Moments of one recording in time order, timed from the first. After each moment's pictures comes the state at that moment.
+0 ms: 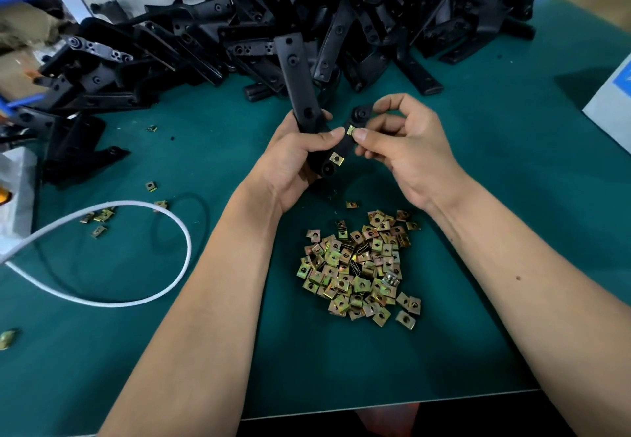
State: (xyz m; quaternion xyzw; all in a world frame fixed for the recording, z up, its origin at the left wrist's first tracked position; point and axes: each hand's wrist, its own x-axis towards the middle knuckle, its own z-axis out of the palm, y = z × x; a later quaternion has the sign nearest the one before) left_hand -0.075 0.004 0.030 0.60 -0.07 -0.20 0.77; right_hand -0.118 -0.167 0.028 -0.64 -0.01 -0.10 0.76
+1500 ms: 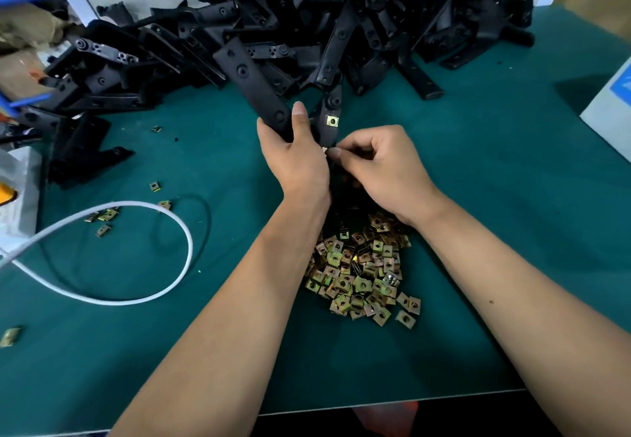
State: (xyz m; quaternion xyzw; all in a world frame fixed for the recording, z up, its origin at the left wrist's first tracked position) left_hand -0.084 -0.036 0.025 0.57 0.13 0.19 0.79; right_hand -0.120 -0.145 0.016 -0.82 -0.08 -0.12 0.56
